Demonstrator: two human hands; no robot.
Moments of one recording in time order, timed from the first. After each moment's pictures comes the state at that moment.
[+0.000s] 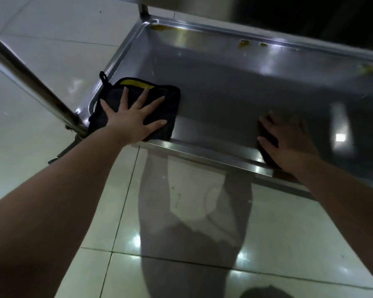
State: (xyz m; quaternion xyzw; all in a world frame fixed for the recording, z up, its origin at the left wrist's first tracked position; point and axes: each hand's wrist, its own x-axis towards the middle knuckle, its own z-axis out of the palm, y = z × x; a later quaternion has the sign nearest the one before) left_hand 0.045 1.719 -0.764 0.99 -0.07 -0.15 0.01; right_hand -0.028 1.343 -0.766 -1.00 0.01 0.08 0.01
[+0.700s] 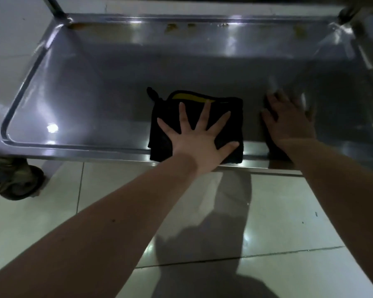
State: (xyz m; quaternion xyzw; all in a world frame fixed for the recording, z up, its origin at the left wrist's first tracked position) left_hand -0.043 1.427 -0.767 0.96 -0.22 -0.16 0.02; right_hand -0.057 1.209 -0.781 -0.98 0.19 0.03 0.09
